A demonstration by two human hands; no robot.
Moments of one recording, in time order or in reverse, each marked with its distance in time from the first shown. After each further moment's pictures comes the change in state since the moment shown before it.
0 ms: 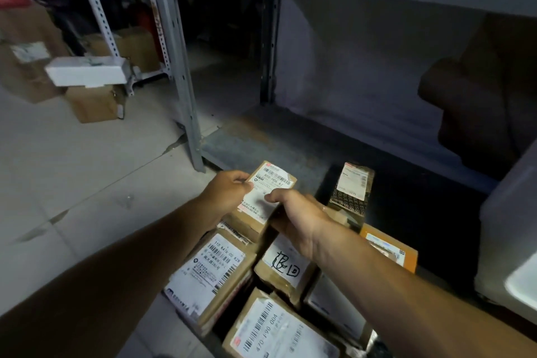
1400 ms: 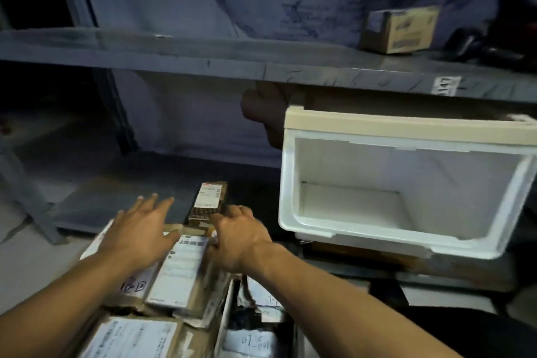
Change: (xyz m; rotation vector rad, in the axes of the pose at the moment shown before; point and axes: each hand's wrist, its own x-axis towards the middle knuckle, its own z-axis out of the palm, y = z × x) left_hand -0.133 0.107 0.112 1.133 -0.047 0.456; right_hand -0.152 -0.013 -0.175 -1.525 0.313 -0.430
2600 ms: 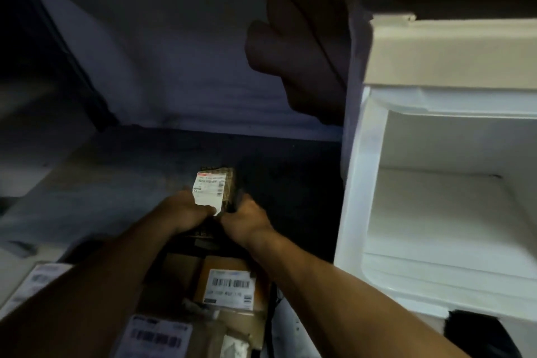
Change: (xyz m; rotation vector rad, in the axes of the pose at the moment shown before) left_hand 0.239 0.035 0.107 -0.568 -0.315 -0.210; right_hand 0.220 0.094 0.095 0.987 -0.069 0.444
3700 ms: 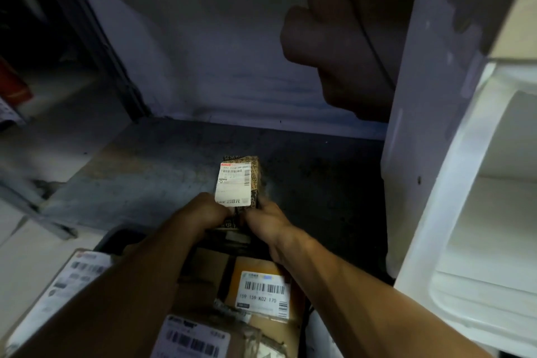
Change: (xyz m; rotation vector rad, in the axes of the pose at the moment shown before) left_hand 0.031 -0.032 0.011 -0.254 0.006 -0.172; right_hand 0.035 0.013 0.038 0.329 -0.108 0.065
